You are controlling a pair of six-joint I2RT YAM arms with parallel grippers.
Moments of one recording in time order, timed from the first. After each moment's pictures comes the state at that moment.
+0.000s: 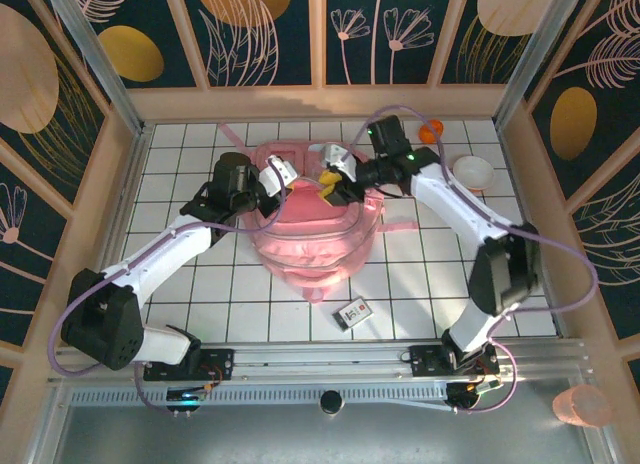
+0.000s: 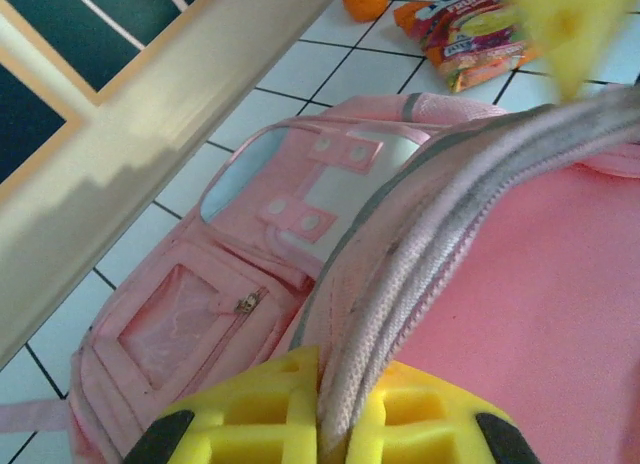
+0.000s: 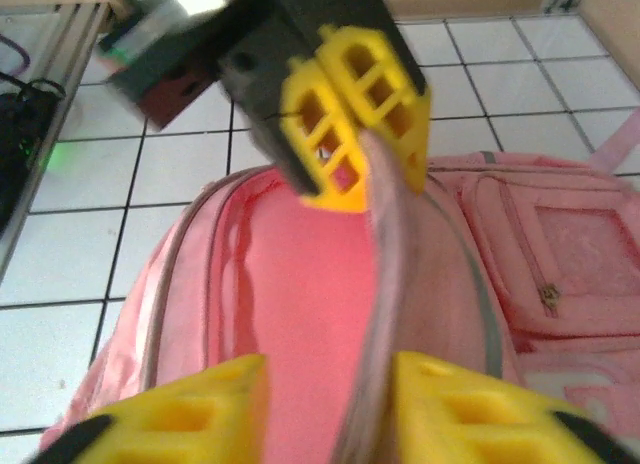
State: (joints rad) left arm -0.47 1.39 0.98 -0.08 0.24 0.48; right arm 0.49 1.62 1.40 -0.59 -0.81 -0.73
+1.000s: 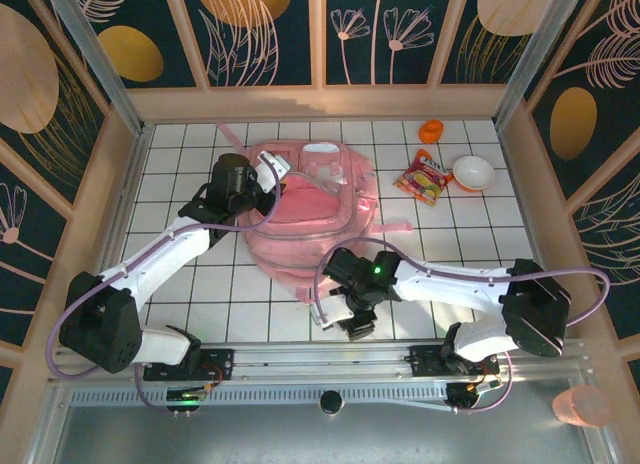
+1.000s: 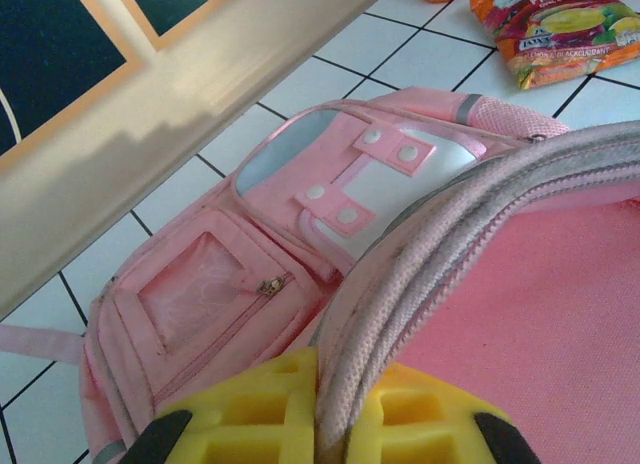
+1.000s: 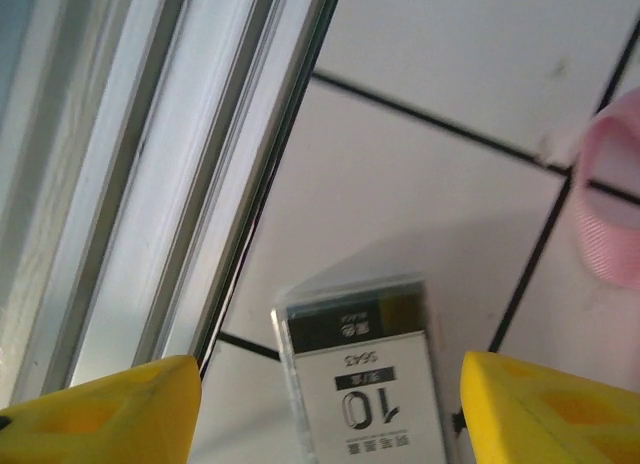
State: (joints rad) left arm -0.47 1.37 0.97 -0.08 0.13 0.35; right arm 1.14 1.38 0.83 -0.78 -0.23 -0.85
